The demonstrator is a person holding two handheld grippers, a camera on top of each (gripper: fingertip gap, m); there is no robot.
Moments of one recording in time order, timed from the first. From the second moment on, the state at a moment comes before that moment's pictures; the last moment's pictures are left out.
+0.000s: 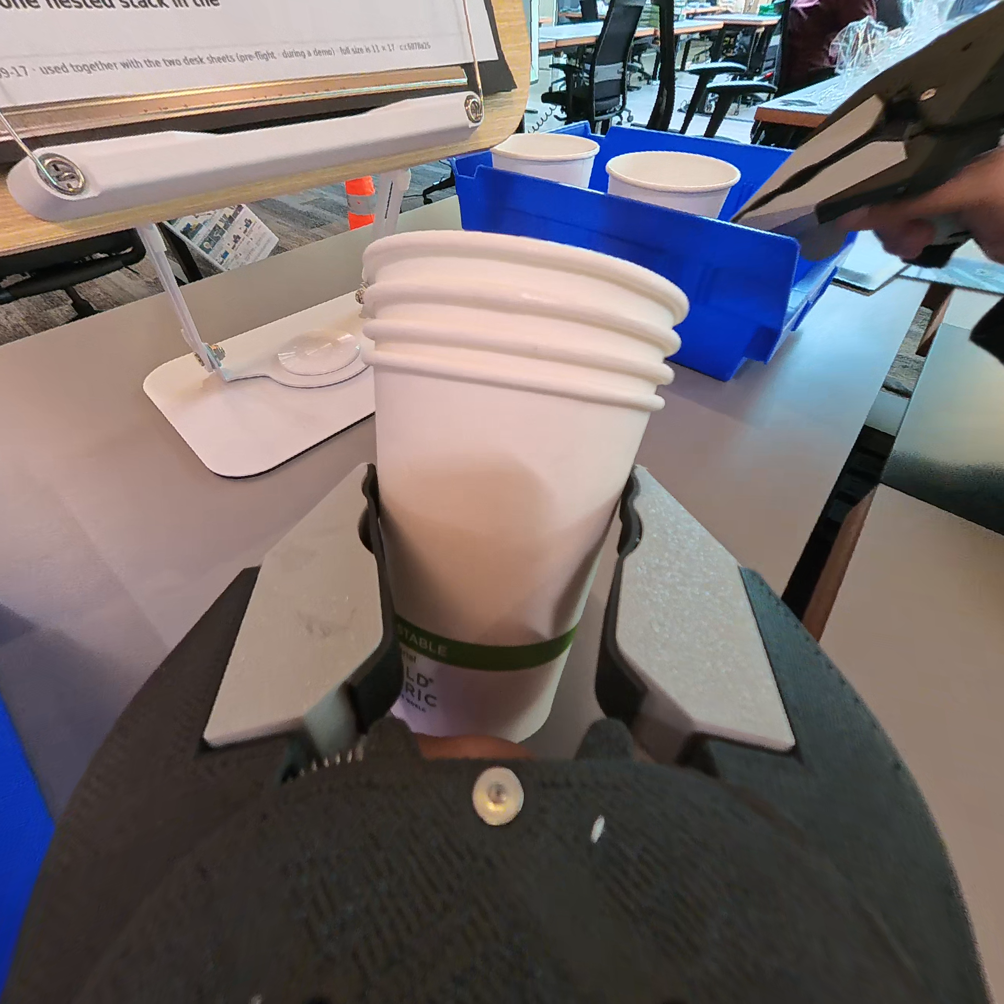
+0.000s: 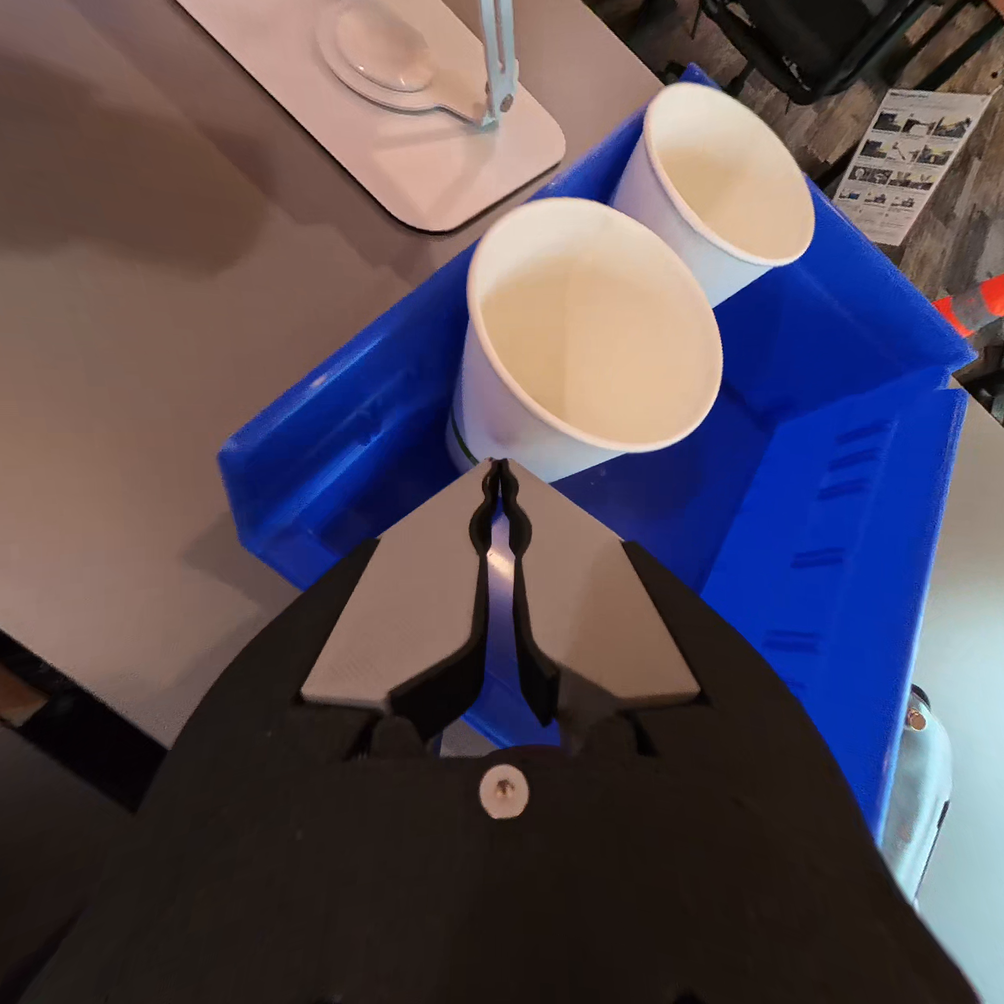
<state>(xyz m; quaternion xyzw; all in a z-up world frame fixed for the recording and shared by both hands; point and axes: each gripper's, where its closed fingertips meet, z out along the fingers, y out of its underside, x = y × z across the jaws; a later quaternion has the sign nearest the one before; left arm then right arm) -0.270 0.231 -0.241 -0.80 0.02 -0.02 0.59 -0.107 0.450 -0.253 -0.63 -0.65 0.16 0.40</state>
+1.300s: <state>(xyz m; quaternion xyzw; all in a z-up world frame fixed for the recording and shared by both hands) -0.242 0.235 -0.246 -0.81 0.09 -0.01 0.58 -0.188 0.224 -0.157 -0.38 -0.63 0.57 0.37</state>
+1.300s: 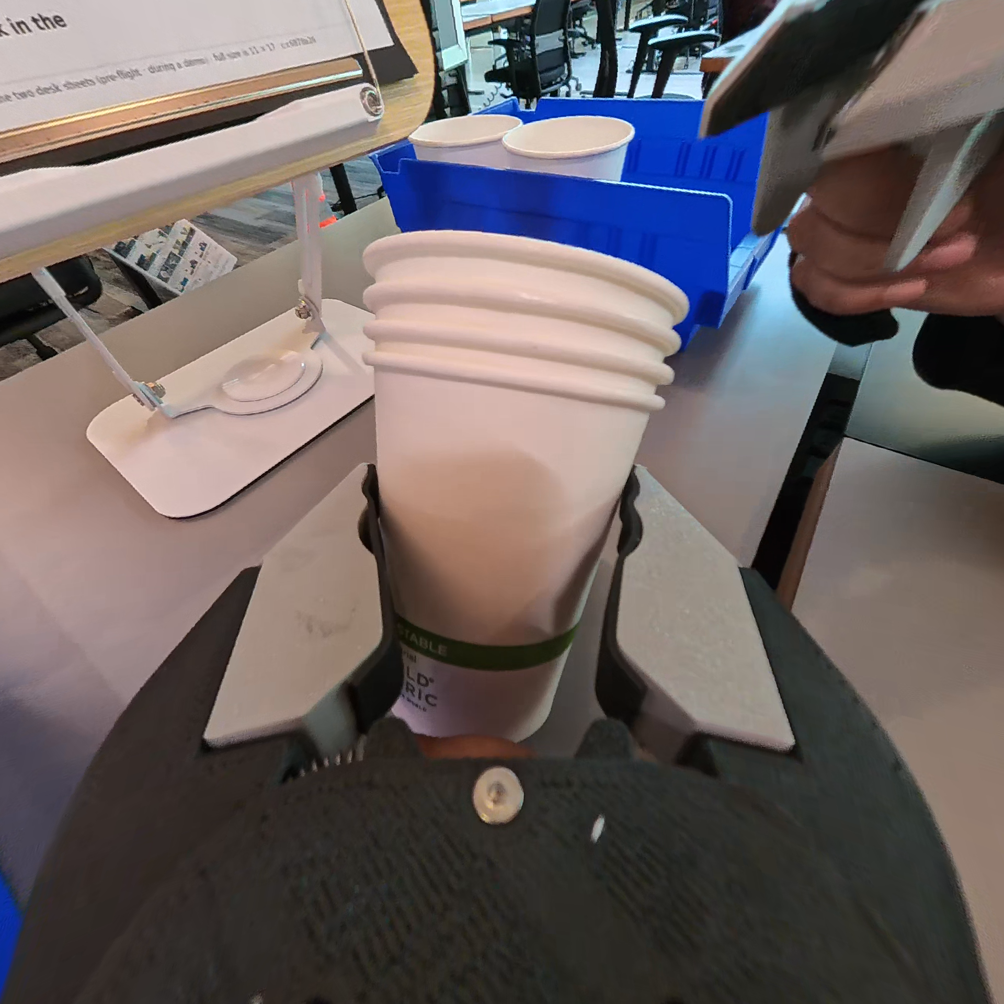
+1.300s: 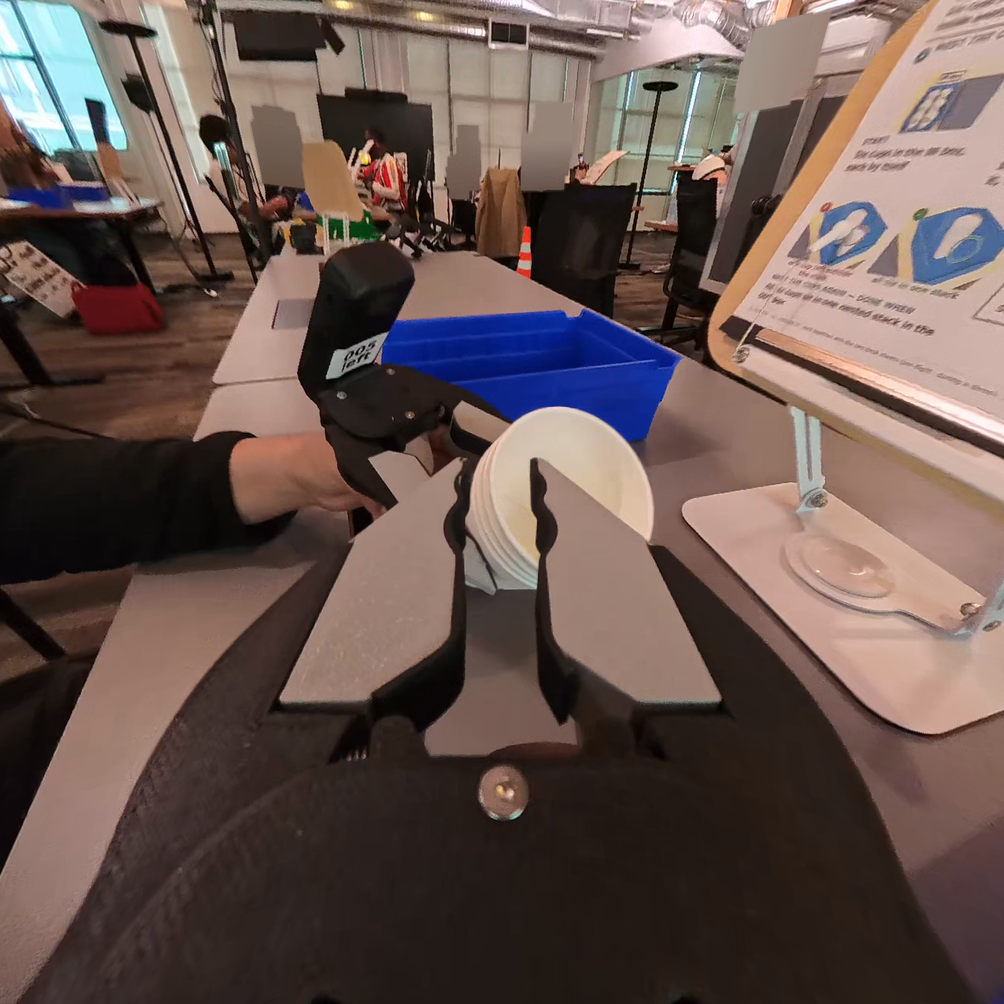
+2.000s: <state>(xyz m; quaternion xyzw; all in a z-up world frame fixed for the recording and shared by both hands) -0.234 0.236 -0.246 -0.80 0.11 -0.01 0.58 -0.199 0.212 -0.178 -0.39 -0.65 0.55 0.35</state>
